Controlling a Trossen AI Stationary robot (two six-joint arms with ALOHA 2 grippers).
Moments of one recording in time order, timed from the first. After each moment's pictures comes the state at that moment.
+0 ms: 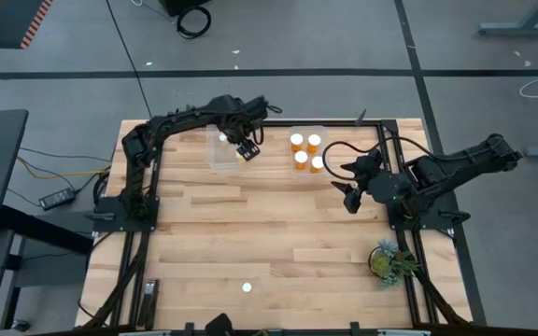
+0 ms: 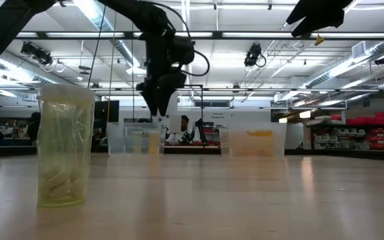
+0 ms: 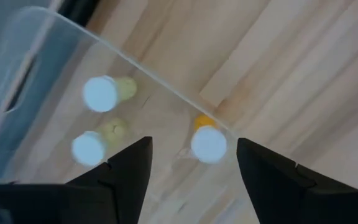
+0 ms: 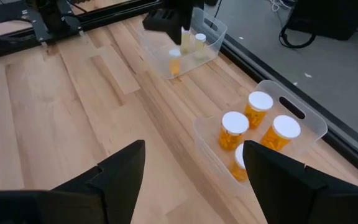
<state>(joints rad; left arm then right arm) 0.52 2.00 1.72 -1.13 -0.14 -0.10 0.33 0.95 0.99 -0.82 0.71 0.60</state>
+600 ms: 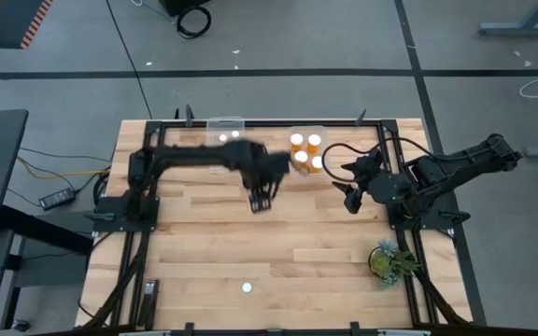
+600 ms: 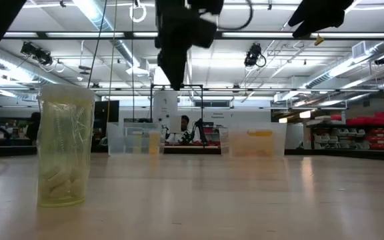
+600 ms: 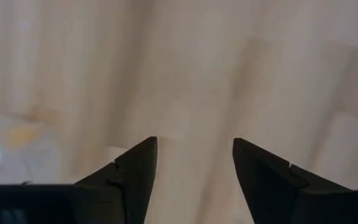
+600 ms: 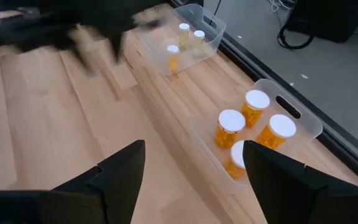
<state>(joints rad) 0.11 2.00 1.87 -1.25 0.02 -0.11 0.33 0.95 0.99 -0.84 0.71 0.58</state>
